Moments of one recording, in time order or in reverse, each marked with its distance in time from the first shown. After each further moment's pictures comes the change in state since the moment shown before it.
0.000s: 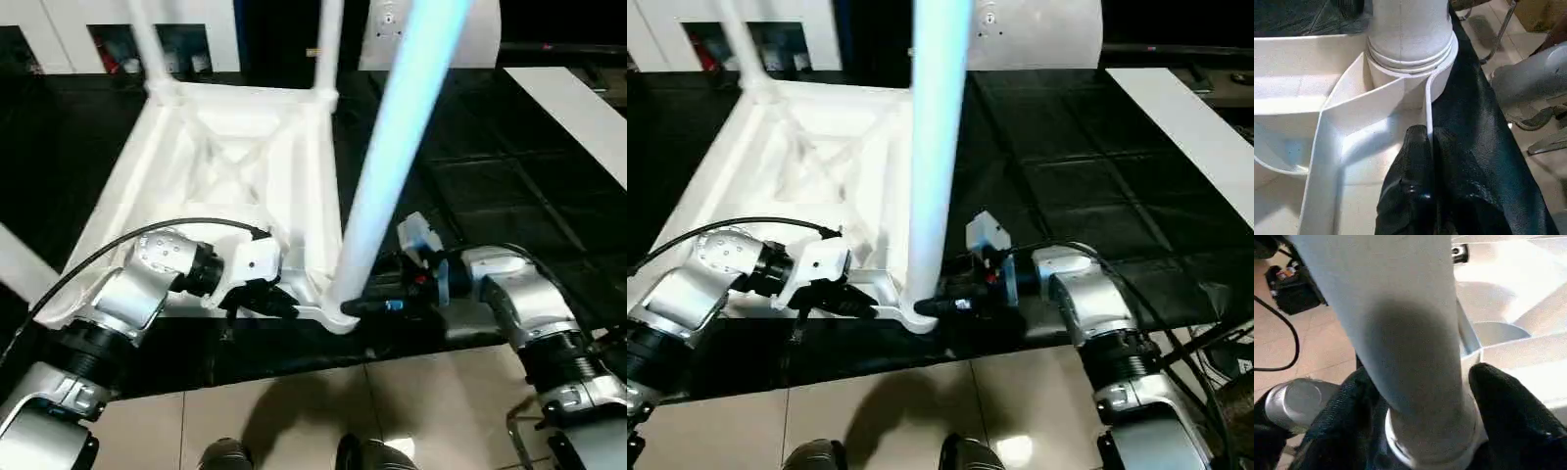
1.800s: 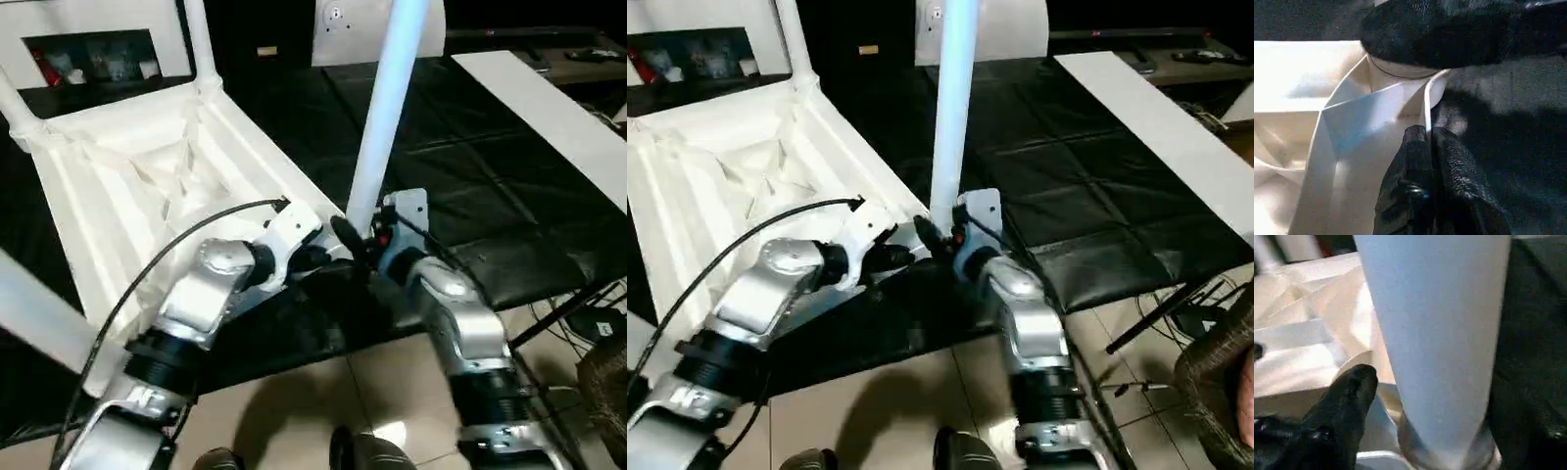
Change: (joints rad) left arm 0.018 -0.281 0.121 -0.078 0.056 0.393 0.538; right arm 0.137 0.354 -0.214 -0.237 -0.119 0.152 -0.927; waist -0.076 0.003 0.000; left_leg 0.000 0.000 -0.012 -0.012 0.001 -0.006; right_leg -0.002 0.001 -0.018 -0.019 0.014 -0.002
